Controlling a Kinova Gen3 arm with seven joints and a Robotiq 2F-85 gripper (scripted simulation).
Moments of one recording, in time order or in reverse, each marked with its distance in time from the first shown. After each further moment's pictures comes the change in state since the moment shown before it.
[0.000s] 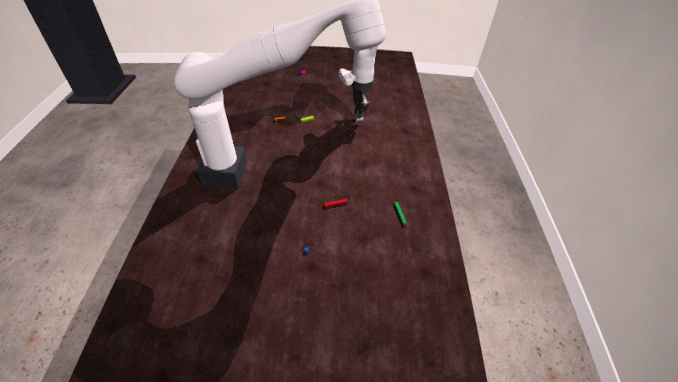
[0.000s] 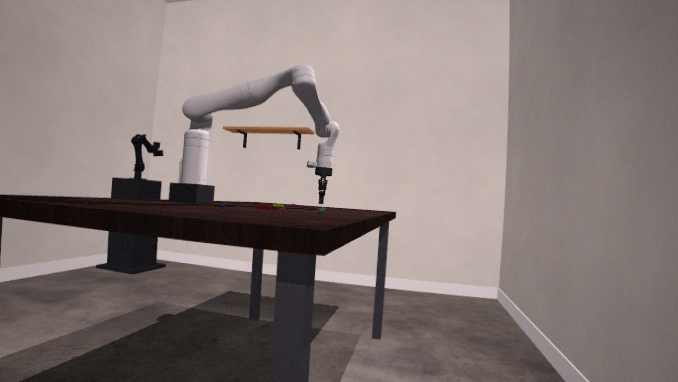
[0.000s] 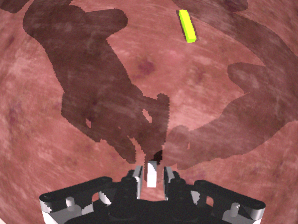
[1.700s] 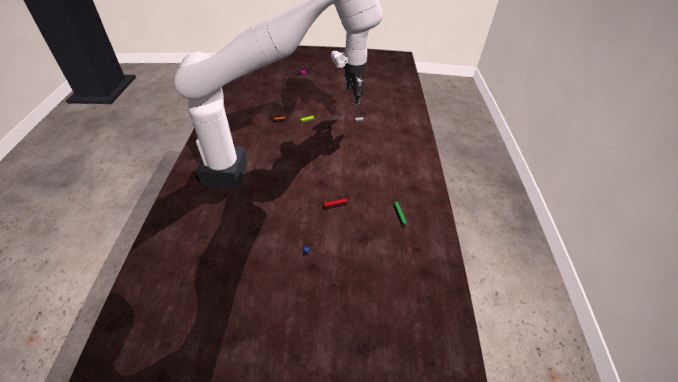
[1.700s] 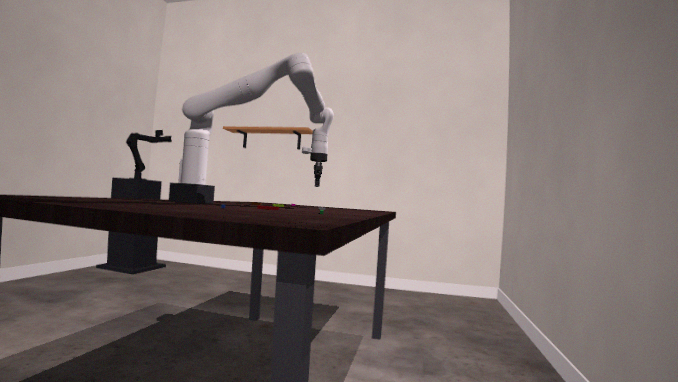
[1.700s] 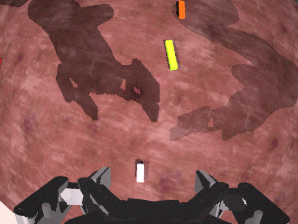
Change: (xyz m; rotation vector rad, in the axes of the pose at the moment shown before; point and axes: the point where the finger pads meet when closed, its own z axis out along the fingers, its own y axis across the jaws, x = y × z) arm 0.024 0.016 -0.063 -0.019 -0.024 -0.009
